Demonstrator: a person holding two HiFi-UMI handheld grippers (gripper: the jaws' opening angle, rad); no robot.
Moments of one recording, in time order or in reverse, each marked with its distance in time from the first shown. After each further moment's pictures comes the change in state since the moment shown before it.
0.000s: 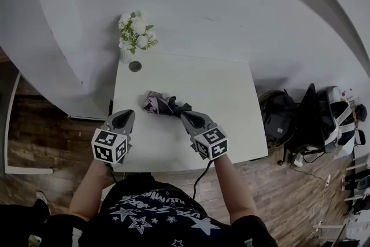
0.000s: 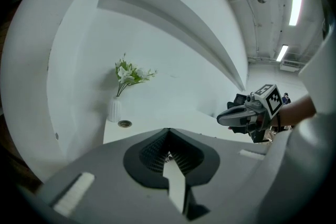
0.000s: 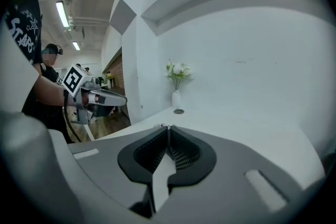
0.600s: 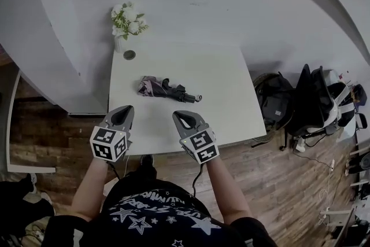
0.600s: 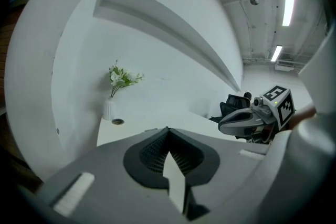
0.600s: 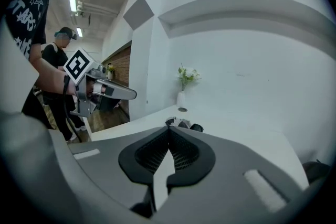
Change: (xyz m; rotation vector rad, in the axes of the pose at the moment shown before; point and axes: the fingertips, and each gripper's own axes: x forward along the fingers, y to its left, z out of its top) left arm -0.043 -0.050 -0.009 0.019 -0.026 -0.031; right arm -0.052 0.067 -0.019 -0.110 0.000 -0.084
